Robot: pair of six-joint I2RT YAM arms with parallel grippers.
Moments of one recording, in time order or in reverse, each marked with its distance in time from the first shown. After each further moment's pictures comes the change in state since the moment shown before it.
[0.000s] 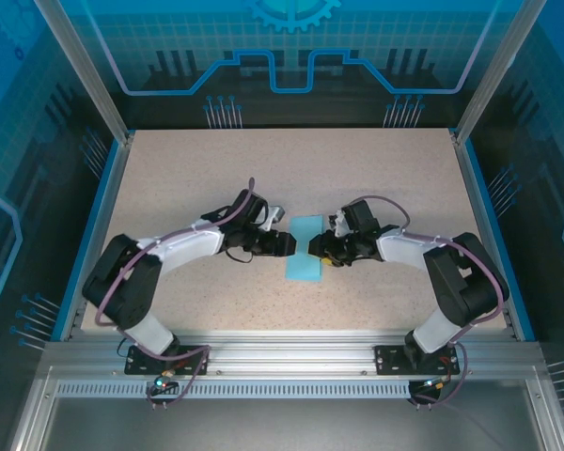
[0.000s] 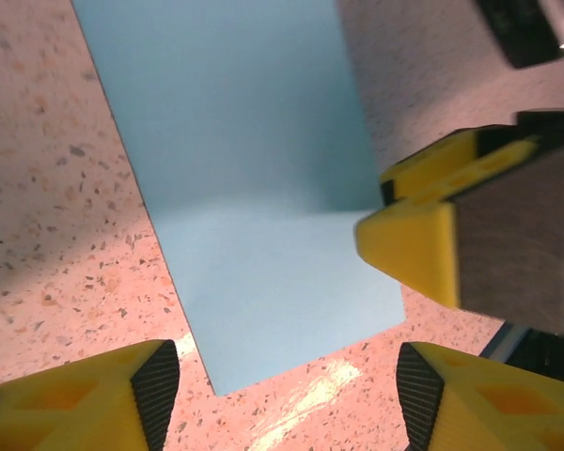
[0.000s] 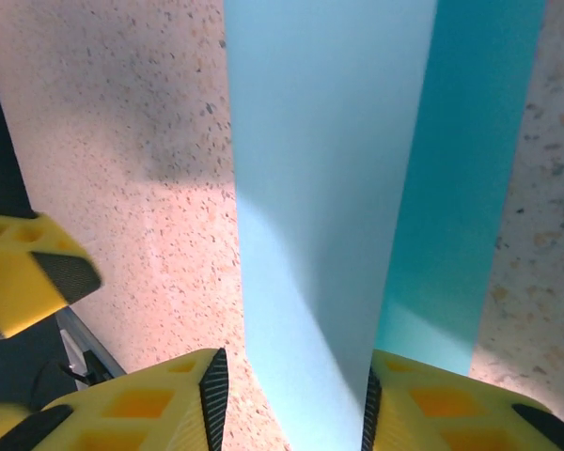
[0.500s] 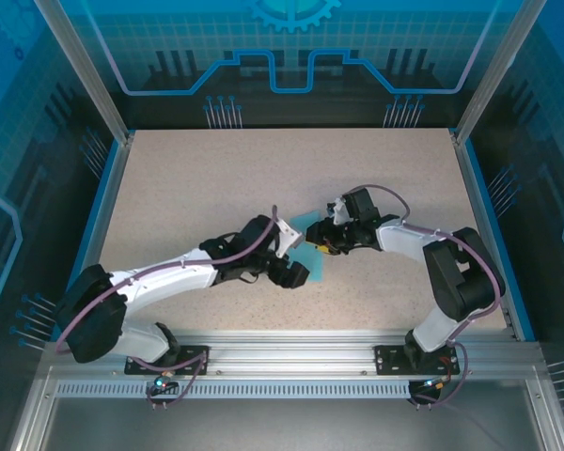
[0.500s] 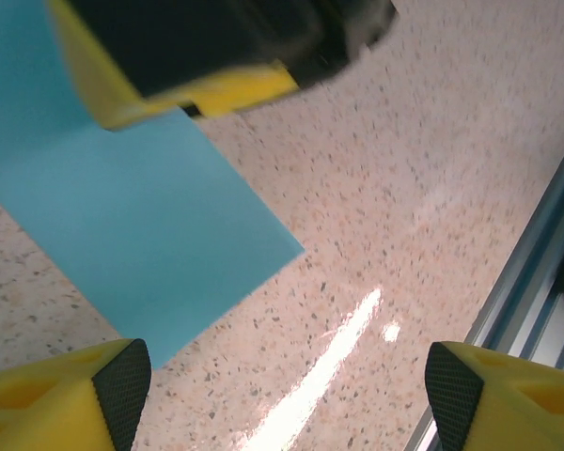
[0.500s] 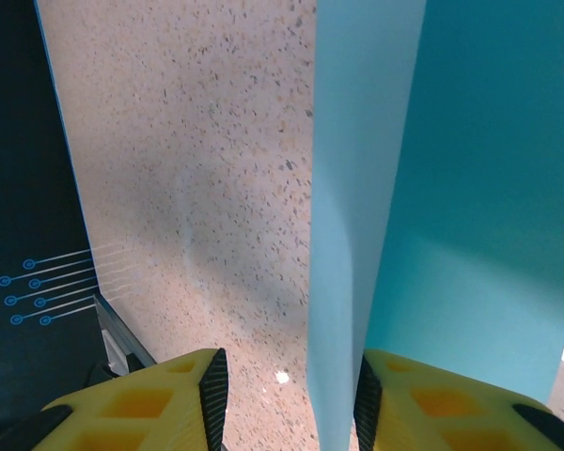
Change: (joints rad) left arm -0.290 -0.190 -0.094 0.020 -0.262 0.247; right arm -0.027 0.039 0.103 -0.012 -0.055 0.000
